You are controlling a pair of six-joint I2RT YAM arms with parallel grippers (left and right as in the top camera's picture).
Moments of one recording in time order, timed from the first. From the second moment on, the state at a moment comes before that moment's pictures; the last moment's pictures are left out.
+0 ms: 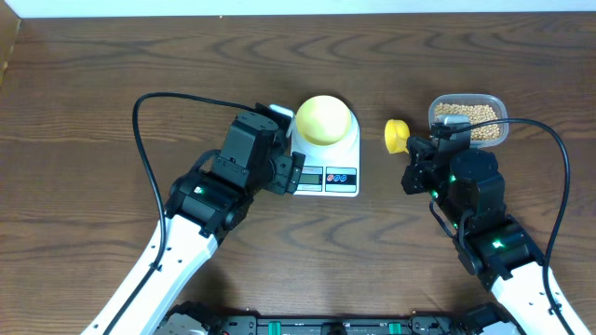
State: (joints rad) left arm -0.50 1.22 1.05 -0.69 -0.04 -0.11; right arm 0.37 0.96 0.64 -0.14 0.03 0.30
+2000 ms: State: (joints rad) left arm -0.50 1.22 1.05 -0.69 -0.04 -0.11; right arm 0.37 0.96 0.64 -0.29 0.04 0.30
